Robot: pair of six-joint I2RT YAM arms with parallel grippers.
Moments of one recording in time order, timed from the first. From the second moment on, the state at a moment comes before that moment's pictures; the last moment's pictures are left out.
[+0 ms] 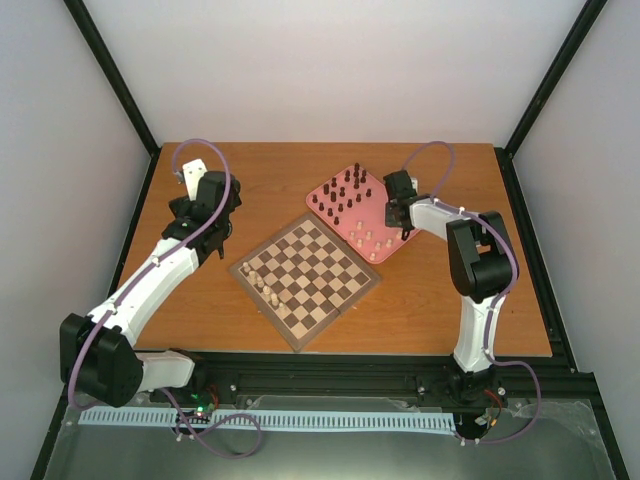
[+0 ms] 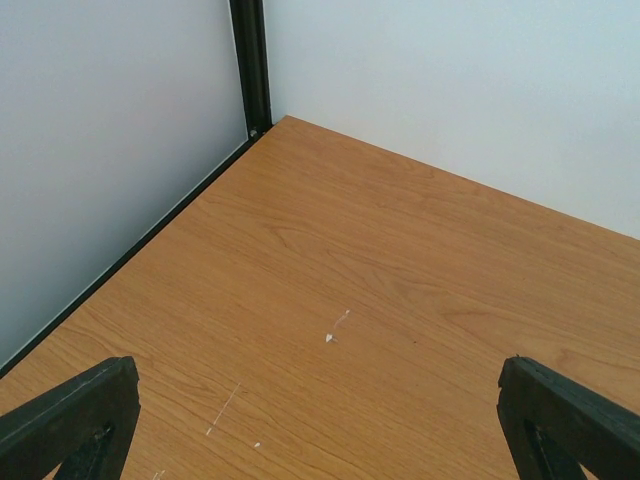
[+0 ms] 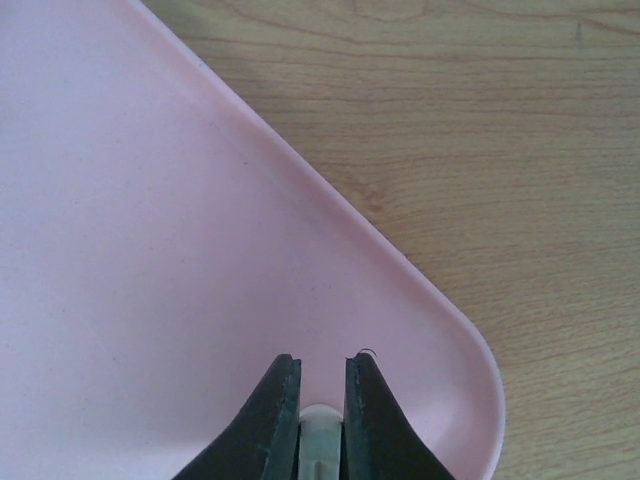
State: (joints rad) left arm -0.35 1.27 1.04 -0.36 -0.75 -0.49; right arm 0.31 2.01 1.31 -0.34 0.35 0.27
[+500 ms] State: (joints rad) left arm -0.35 1.28 1.04 -0.36 -0.76 -0.49; right arm 0.45 1.68 1.19 -0.27 0.32 0.24
